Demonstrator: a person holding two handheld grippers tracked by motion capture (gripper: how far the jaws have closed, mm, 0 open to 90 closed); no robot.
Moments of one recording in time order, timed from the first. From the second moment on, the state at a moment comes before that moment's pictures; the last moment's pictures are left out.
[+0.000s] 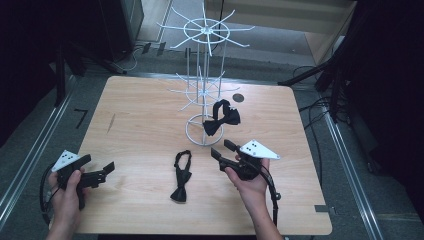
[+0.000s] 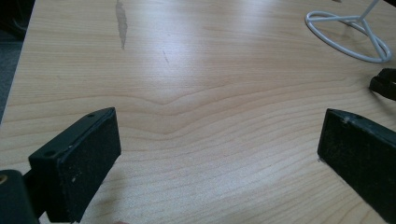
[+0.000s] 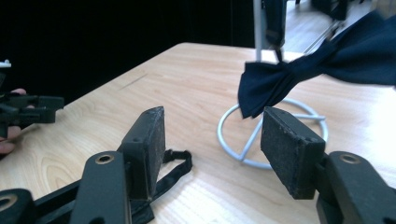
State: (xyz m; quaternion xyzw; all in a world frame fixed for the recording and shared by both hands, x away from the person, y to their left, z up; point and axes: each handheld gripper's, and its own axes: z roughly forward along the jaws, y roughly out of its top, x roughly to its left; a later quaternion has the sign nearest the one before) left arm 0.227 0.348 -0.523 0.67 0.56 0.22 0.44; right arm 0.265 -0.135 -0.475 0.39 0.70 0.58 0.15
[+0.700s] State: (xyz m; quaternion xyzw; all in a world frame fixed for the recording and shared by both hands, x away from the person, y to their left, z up) left arm 0.227 0.348 -0.523 0.67 0.56 0.22 0.44; right arm 0.261 -0.100 -0.493 0.38 0.72 0.57 0.12
